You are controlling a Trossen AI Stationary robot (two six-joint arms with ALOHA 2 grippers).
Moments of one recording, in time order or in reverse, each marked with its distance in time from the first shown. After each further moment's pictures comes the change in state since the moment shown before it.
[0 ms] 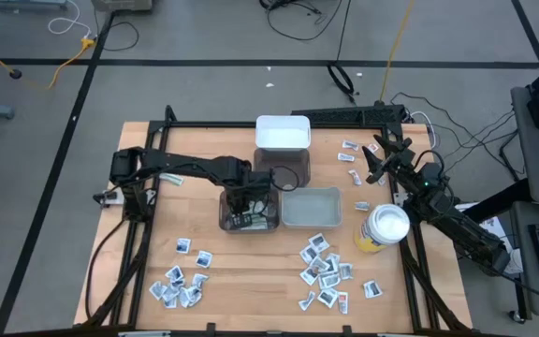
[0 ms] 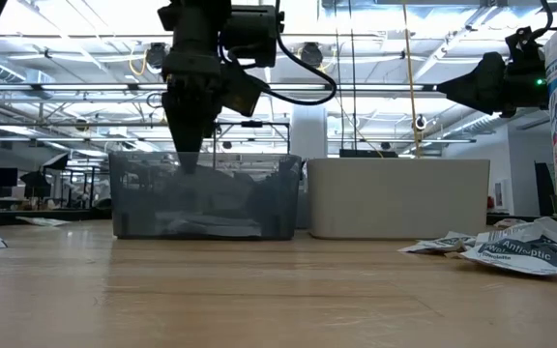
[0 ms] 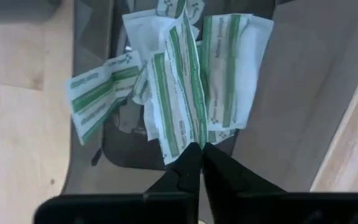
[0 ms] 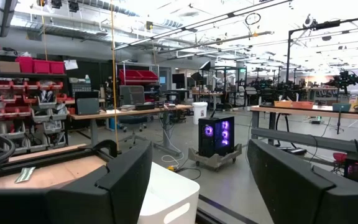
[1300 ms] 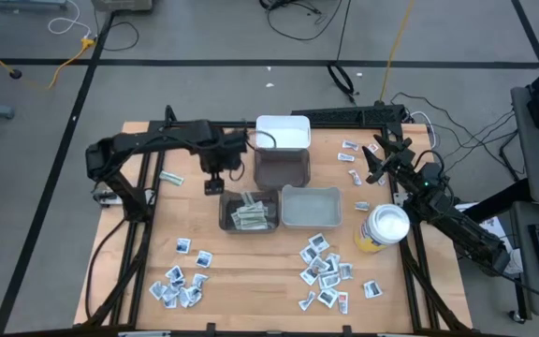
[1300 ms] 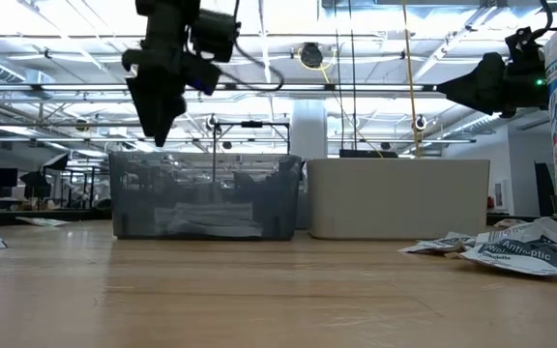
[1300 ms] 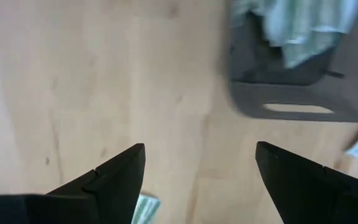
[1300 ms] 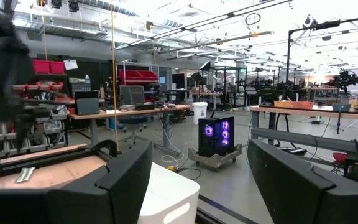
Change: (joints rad) left arm 0.269 -0.202 -0.018 -0.269 -0.112 0.362; right arm 0.000 0.000 0.000 0.000 0.000 0.000
